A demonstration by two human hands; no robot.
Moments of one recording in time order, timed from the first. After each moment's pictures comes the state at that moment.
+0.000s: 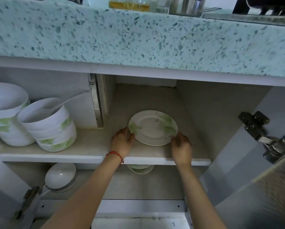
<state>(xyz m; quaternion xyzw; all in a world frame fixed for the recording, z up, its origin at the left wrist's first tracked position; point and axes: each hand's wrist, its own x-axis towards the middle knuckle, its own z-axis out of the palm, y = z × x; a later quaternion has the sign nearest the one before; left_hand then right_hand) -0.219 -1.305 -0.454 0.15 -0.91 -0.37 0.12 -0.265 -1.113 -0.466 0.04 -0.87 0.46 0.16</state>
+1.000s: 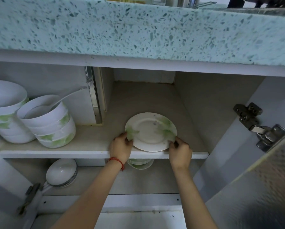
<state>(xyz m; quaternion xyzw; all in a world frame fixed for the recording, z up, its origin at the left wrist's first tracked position) -0.192 -1.287 -0.464 0.20 -0.88 -0.41 0.16 -0.241 -1.111 -0.481 -0.04 -0.89 0.43 0.16</state>
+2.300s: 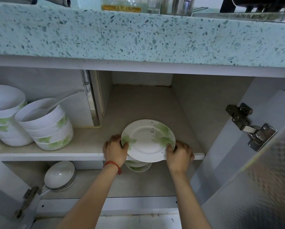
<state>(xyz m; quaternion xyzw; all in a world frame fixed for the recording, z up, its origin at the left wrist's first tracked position) -0.190 -1.286 -0.468 0.23 -0.90 -0.34 0.16 -0.232 -1.104 -0.480 -0.08 -0.91 0.38 0.15</state>
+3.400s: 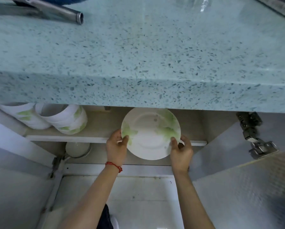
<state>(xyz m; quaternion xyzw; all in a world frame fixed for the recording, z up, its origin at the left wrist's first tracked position) -0.134 -1.289 -0.421 0.30 -0.72 -0.59 0.21 -0.181 -1.119 -0.422 -0.15 -0.78 0.60 0.07</state>
